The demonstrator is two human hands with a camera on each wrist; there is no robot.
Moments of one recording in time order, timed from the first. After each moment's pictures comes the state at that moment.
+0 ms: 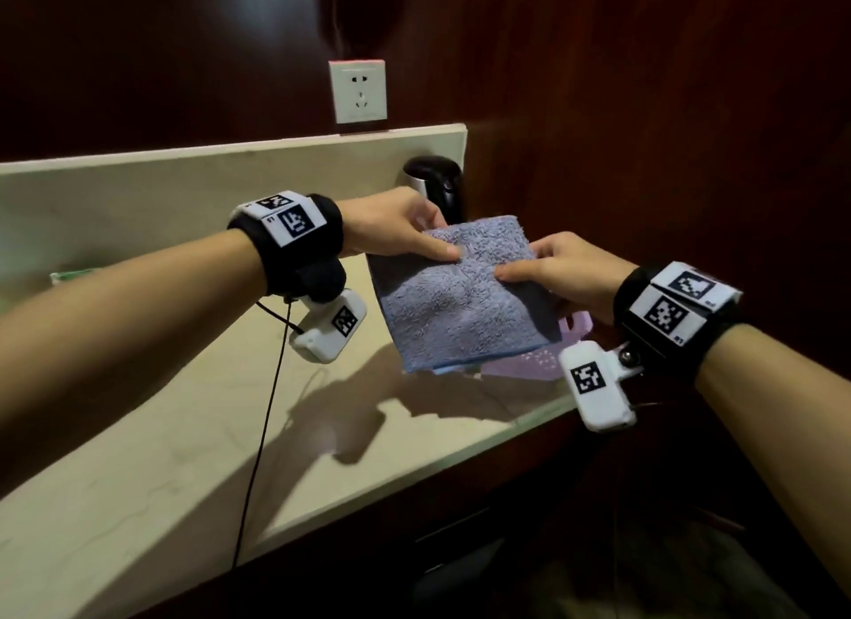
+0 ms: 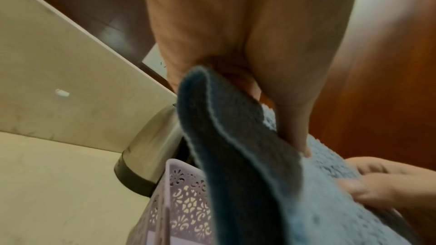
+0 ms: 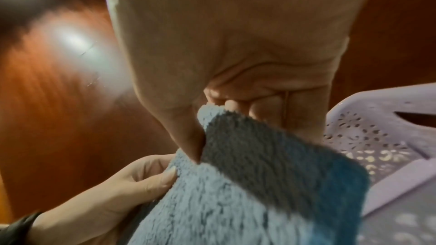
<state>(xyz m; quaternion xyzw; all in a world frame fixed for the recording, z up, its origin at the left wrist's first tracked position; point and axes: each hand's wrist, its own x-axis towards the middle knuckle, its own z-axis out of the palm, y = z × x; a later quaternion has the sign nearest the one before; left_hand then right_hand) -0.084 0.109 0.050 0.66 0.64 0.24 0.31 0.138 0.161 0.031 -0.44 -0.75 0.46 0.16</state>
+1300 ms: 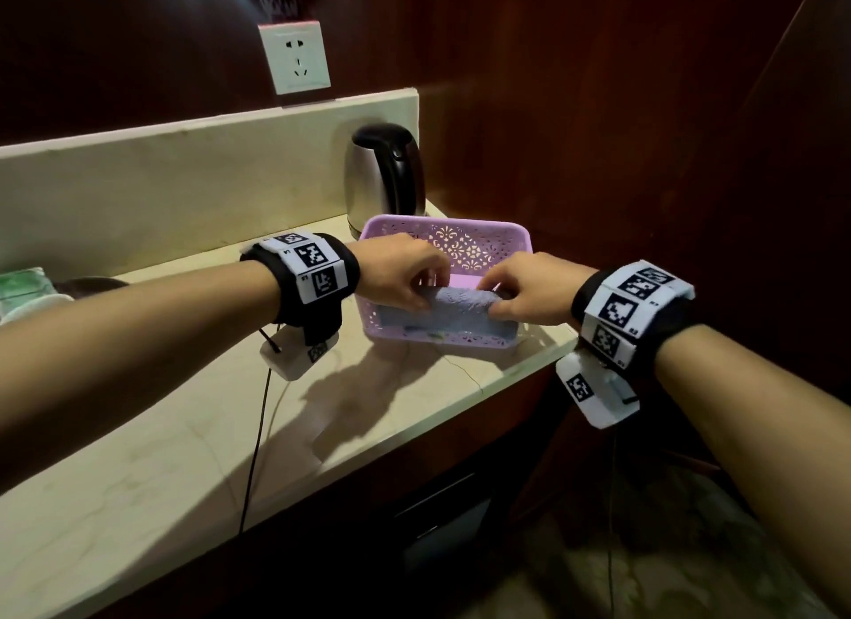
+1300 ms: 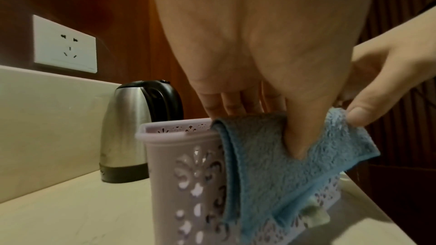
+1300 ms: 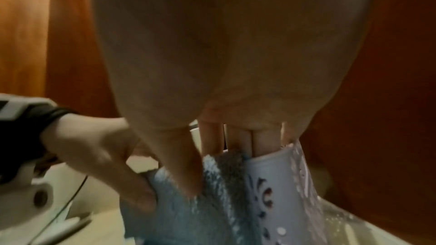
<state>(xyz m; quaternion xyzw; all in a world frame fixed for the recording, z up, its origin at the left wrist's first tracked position) -0.034 0.129 -0.012 0.83 0.55 -0.02 0.07 0.179 0.166 -0.004 -0.38 -0.91 0.16 -0.06</state>
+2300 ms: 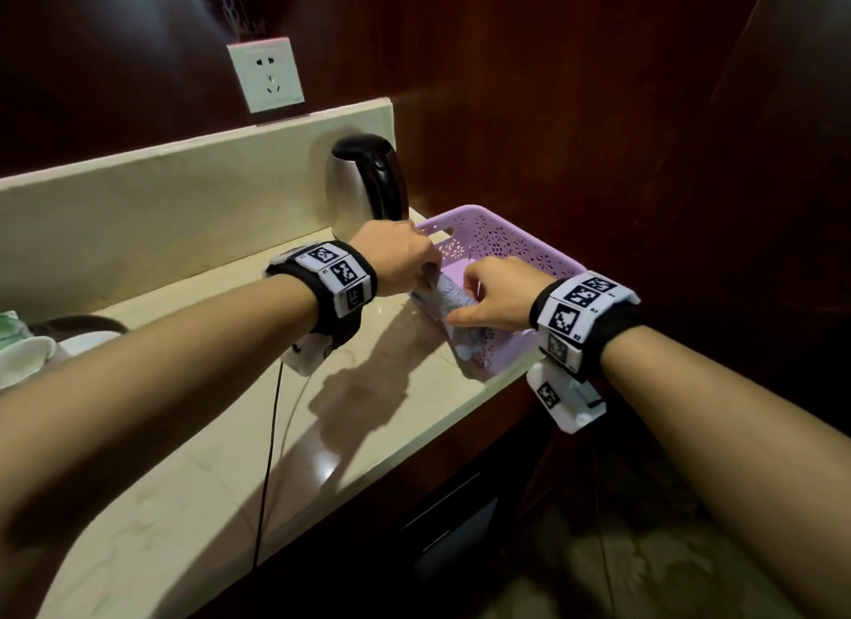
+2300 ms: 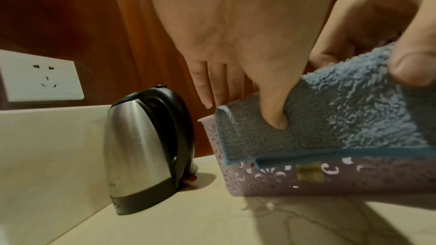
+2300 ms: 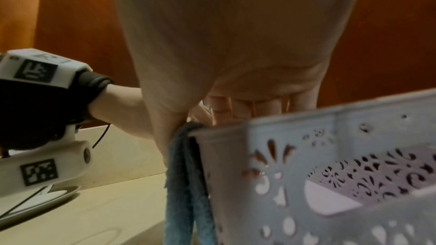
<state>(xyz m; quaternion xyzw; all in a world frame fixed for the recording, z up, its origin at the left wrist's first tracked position) -0.031 0.152 -0.013 0.80 0.58 -0.08 -0.16 0.152 0.156 -0.023 -0.46 -0.88 0.15 0.01</state>
